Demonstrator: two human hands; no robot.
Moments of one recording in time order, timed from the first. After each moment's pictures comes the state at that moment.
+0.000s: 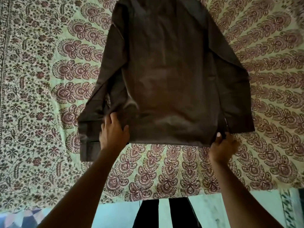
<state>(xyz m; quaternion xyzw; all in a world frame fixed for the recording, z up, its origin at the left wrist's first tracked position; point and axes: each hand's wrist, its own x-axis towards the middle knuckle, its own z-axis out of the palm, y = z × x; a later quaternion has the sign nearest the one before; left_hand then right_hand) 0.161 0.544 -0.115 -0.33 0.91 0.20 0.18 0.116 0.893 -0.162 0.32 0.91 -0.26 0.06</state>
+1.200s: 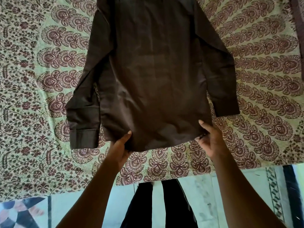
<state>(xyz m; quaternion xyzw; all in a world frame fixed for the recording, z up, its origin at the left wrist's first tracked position) 0.238 0.619 -0.133 -0.55 0.30 0.77 0.10 0.129 0.913 -0.116 0.43 0.46 -0.75 0.22</state>
